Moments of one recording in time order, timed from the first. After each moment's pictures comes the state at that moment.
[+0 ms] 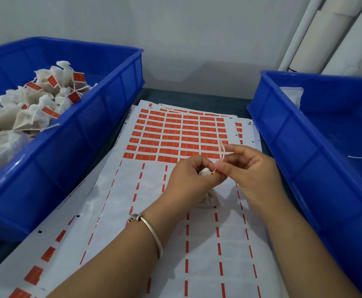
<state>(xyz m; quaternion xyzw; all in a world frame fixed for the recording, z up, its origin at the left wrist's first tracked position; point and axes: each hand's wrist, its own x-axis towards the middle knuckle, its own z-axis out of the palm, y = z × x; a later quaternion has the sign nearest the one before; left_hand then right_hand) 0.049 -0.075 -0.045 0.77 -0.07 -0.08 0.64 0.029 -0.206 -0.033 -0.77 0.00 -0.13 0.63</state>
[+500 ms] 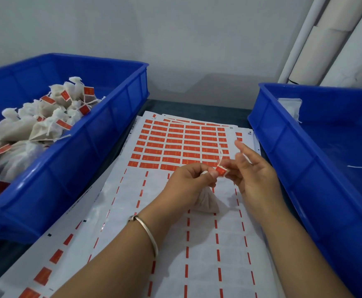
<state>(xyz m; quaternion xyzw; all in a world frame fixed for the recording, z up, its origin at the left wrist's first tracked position) 0.048 -0.068 -0.031 0.76 -0.04 -0.14 0.64 0.037 -0.212 -0.041 -0.71 0.03 -0.16 0.69</state>
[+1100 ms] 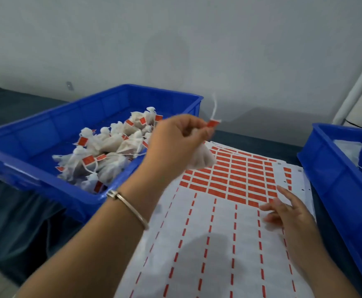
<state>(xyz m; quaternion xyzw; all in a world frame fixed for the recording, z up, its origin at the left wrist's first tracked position) 0.036 0.037 0.093 0.80 -0.07 0.19 0.56 0.039 -0.210 -0.065 -0.78 0.07 -0.10 0.61</state>
